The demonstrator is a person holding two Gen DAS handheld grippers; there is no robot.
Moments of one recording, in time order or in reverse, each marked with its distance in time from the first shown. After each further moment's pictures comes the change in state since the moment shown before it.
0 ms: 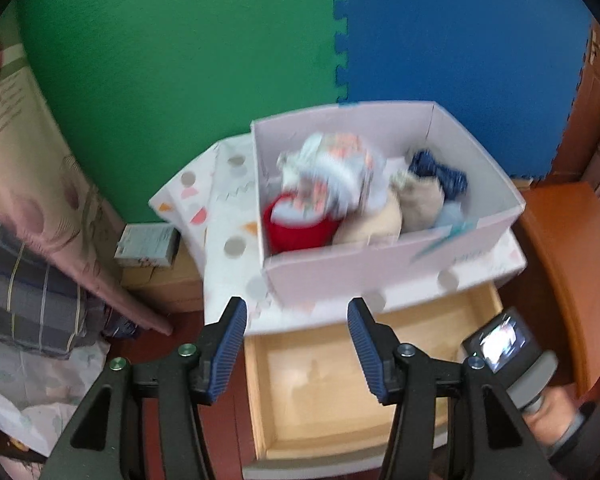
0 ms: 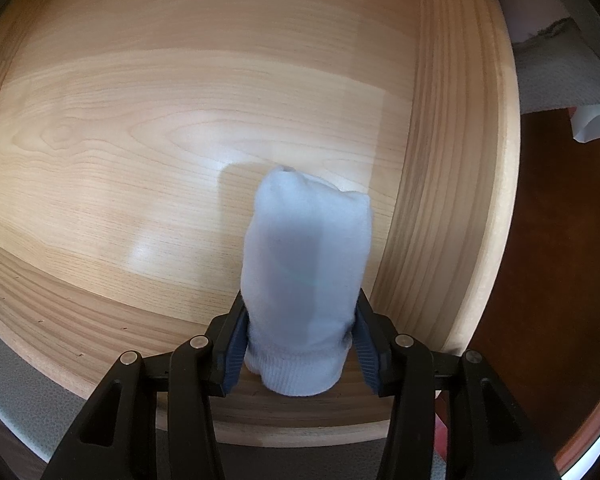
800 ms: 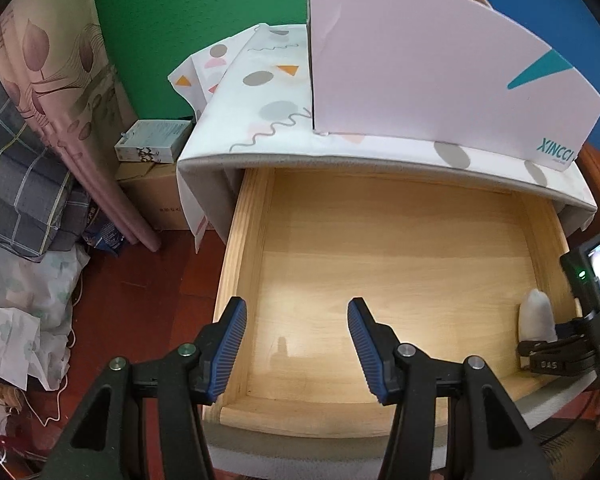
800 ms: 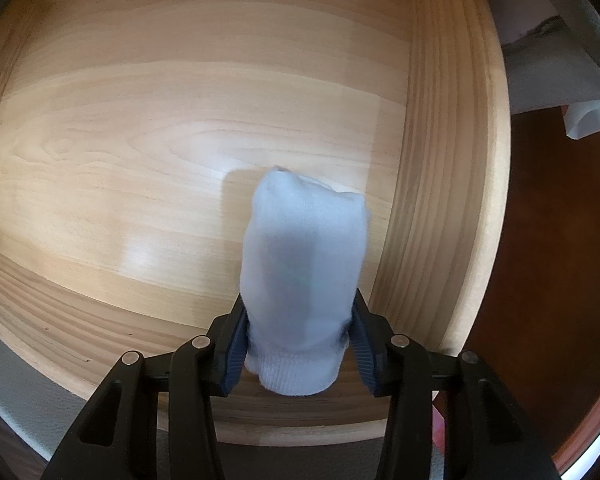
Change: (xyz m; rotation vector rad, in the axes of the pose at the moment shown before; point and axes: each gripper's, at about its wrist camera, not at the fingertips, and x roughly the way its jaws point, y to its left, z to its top) left arm 0.111 0.006 -0.134 -0.196 0.108 0.043; right arm -0.006 -0.006 -0.002 0.023 -0.039 0.018
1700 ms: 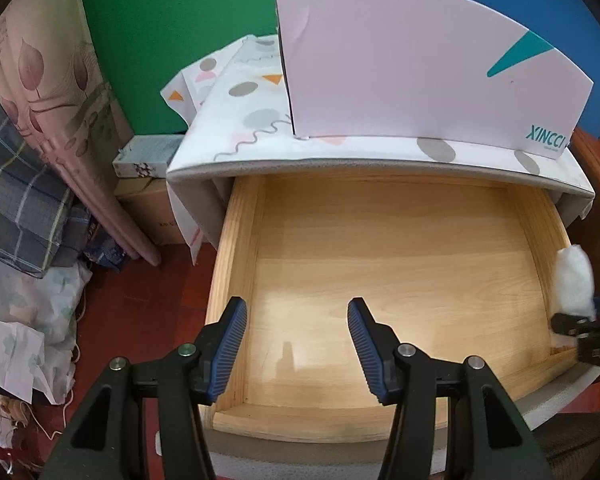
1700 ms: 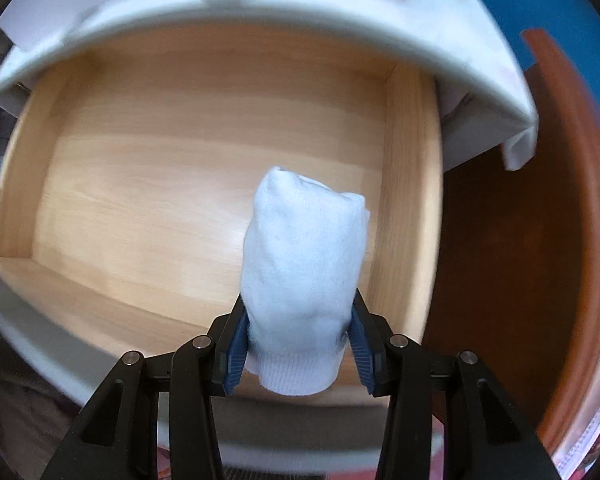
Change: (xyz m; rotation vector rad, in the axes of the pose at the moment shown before) left arm 0.000 -0.010 -0.003 0.051 -0.051 0.013; right arm -0.078 -0.007 -0.038 0.012 -0.259 0.060
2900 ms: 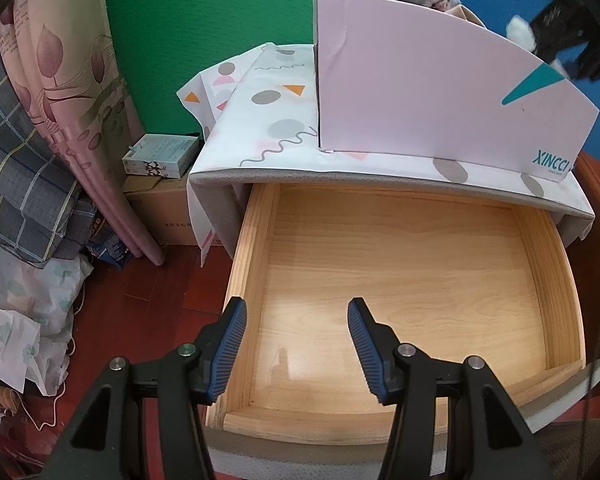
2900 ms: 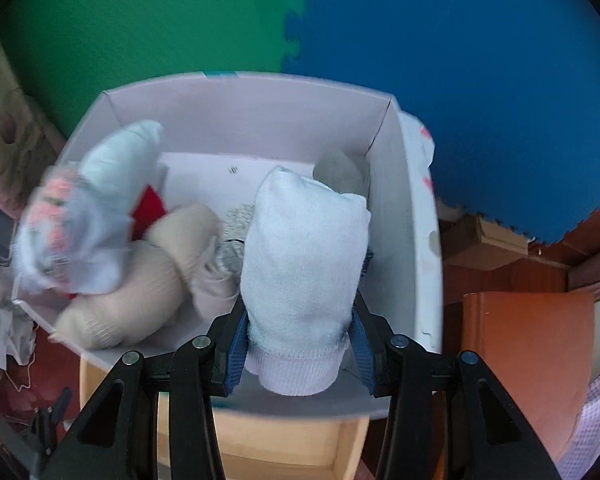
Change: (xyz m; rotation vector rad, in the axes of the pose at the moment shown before) left arm -0.009 0.013 -0.002 -0.064 -0.034 0.000; right arm -0.116 -0.013 0.203 0.029 -0.219 -0.002
